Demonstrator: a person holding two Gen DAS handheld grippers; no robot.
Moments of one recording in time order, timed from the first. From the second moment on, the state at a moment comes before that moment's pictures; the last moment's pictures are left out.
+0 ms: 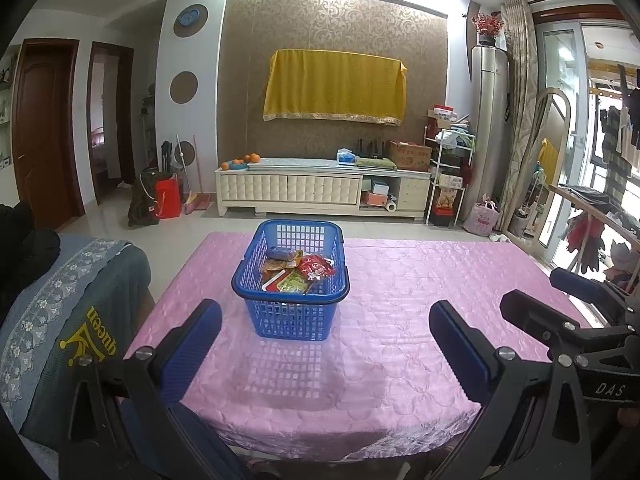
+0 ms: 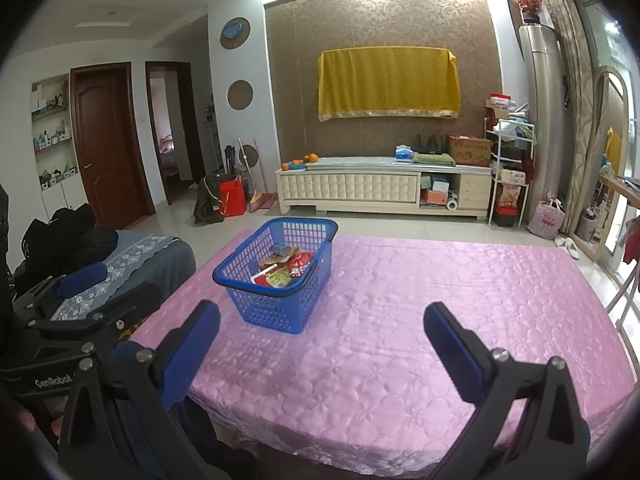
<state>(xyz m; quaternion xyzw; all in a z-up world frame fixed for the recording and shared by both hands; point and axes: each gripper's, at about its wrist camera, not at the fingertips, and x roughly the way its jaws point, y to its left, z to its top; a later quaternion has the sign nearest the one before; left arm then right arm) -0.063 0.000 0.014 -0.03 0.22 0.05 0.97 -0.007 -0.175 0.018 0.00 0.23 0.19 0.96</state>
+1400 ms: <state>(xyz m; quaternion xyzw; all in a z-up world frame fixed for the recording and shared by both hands) -0.064 -0.001 0.013 -0.04 0.23 0.04 0.97 -0.007 -0.171 0.020 0.00 0.24 0.19 0.95</state>
